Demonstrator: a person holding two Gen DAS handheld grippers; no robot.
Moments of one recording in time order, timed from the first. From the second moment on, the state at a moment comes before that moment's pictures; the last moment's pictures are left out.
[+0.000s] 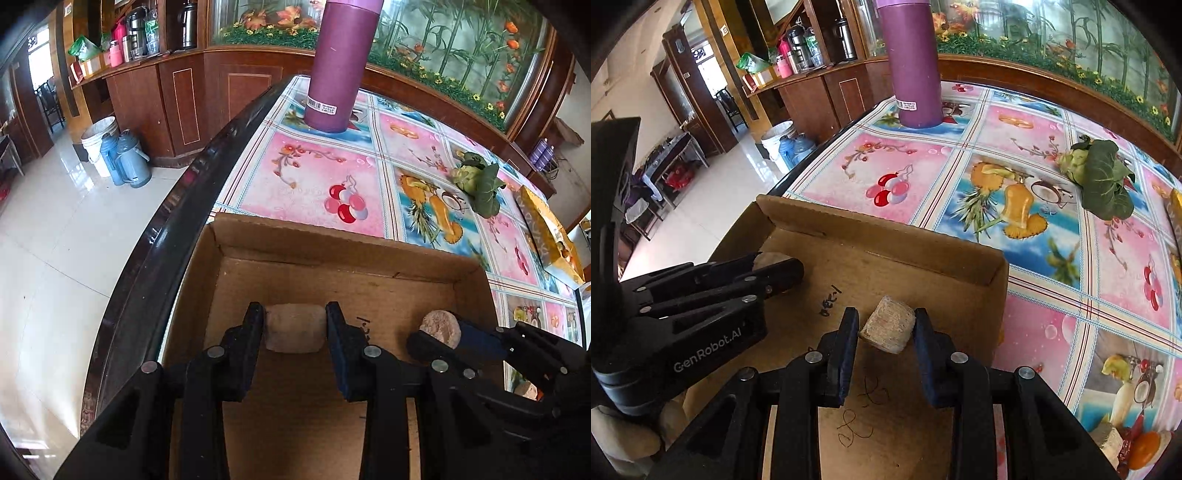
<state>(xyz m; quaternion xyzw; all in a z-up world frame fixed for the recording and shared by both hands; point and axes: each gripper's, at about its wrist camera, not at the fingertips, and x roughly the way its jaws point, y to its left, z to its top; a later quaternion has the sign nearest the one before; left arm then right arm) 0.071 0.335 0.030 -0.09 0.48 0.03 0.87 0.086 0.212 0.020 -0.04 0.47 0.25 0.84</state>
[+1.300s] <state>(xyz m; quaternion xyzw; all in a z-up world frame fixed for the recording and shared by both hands) -0.049 0.114 0.045 -0.05 0.43 -0.13 0.89 -0.082 -0.111 0.035 0.06 0.44 0.12 0.89</state>
